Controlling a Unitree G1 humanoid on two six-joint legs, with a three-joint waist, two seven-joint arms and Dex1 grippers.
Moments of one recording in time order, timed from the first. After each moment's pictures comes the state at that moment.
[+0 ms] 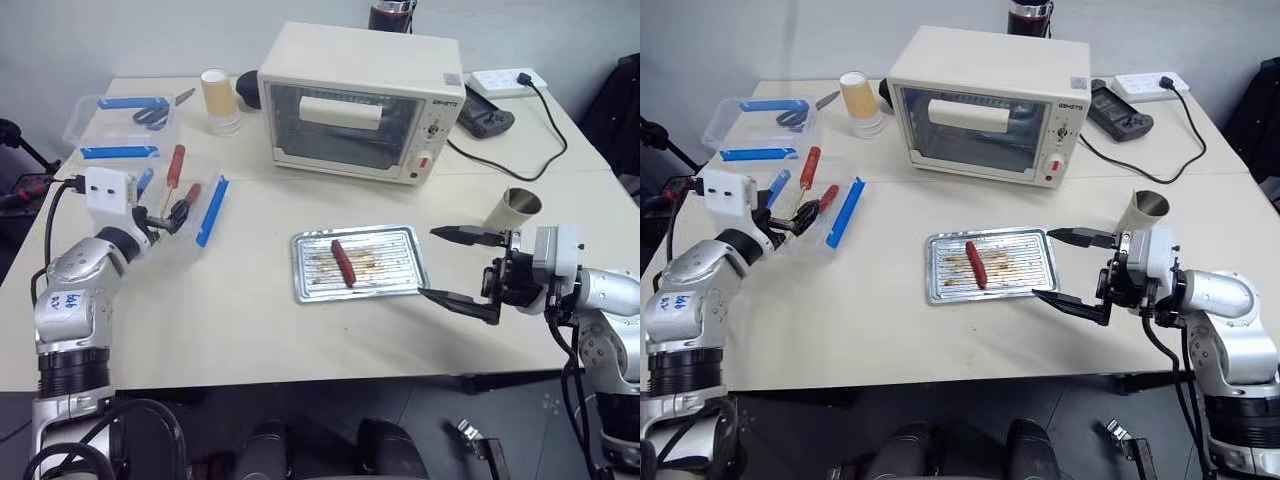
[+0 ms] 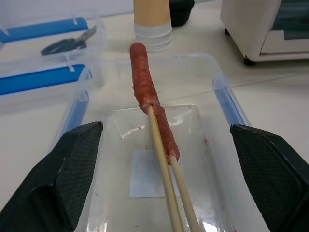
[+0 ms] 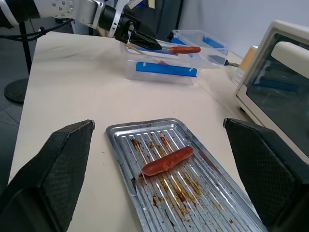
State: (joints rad) left arm -0.51 0.61 0.30 0.10 -0.30 0.54 -0.26; right arm -0.26 -0.72 -0.20 -0.18 0.60 0.08 1.23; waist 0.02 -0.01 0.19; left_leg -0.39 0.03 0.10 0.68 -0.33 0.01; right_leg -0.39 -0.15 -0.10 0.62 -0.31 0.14
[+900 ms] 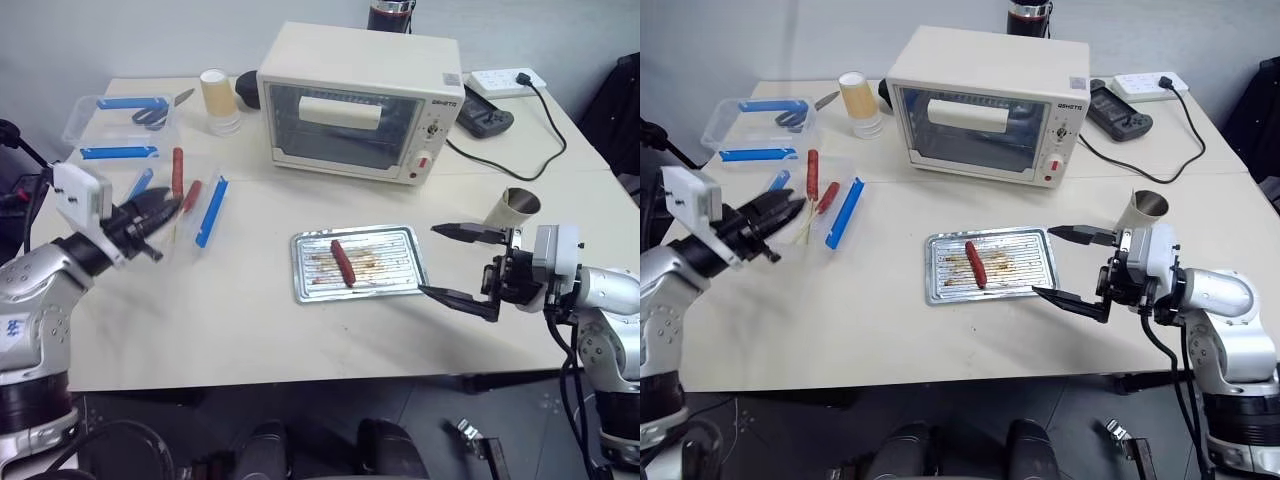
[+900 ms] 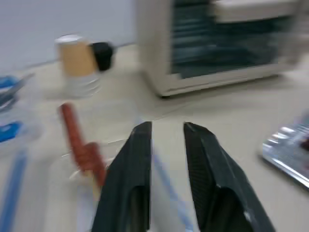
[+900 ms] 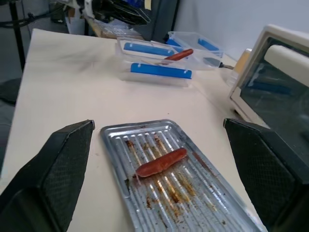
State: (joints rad) left arm -0.24 0.75 0.44 -0.18 -0.53 0.43 -0.79; right arm -0.25 -0.73 -0.20 -0.17 0.60 0.07 1.25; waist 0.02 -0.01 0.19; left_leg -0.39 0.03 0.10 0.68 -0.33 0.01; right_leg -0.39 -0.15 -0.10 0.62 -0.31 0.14
